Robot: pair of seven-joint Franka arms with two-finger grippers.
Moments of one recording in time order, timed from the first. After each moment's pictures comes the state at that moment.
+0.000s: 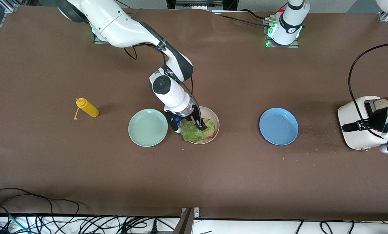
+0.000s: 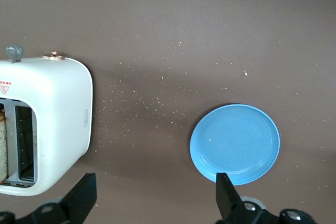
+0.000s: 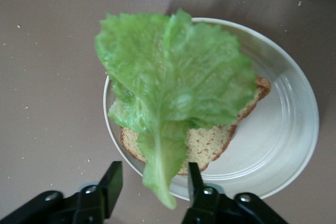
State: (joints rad) left arm -0.07 0.49 0.25 -1.25 -0.10 1.59 -0.06; right arm 0.50 0.85 0.28 -1.43 0.07 2.64 1.64
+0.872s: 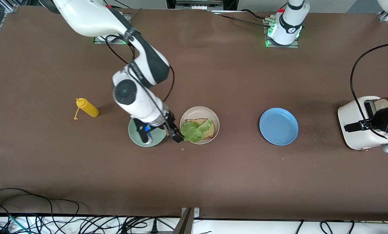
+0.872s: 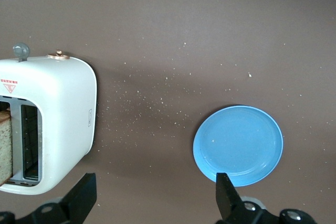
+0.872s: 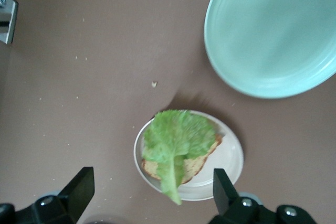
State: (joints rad) left arm -0.06 0.49 0.25 -1.25 -0.10 1.59 -0.06; right arm 0.32 0.69 0.27 -1.23 0.07 2.07 1.48
